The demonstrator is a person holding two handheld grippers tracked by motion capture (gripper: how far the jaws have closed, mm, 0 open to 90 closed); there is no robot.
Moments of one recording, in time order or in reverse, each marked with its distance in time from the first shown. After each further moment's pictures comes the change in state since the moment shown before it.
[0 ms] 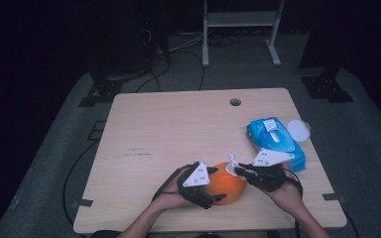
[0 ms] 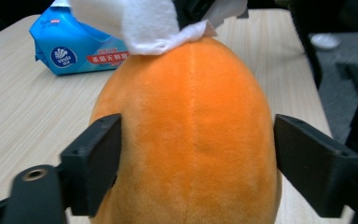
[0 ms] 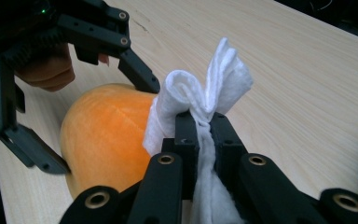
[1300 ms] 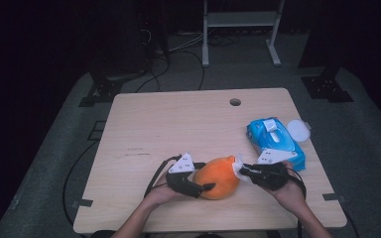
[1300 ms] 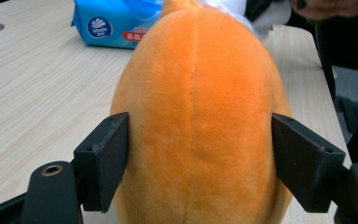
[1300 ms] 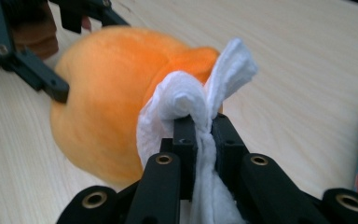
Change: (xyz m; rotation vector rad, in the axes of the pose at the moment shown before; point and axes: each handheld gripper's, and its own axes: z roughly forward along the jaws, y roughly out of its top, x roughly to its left) left arm 0.026 -0.020 -0.015 -0.006 0.027 -0.152; right arm -0.013 -0.013 0.002 0.036 -0.011 0.058
